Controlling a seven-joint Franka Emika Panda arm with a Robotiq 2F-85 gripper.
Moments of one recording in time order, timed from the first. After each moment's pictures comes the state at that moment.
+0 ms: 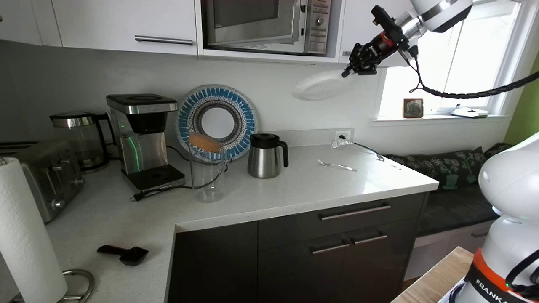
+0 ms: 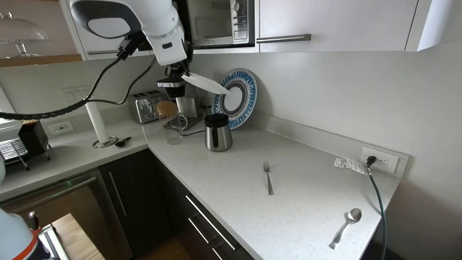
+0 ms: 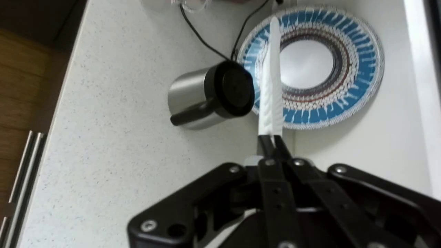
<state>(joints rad) -0.27 -0.48 -0.13 -2.30 0.84 2.19 0.66</state>
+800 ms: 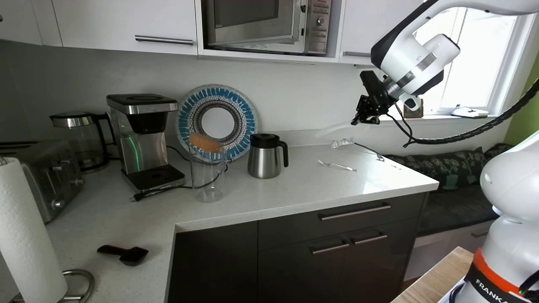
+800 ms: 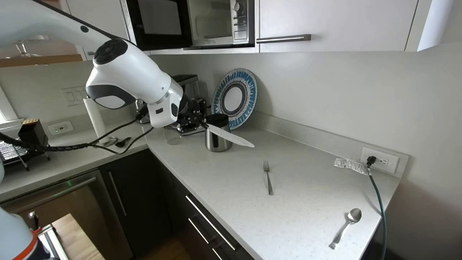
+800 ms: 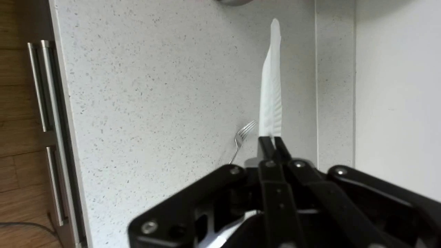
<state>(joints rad) -0.24 -0.41 -0.04 -2.64 0.92 2.86 0.67</state>
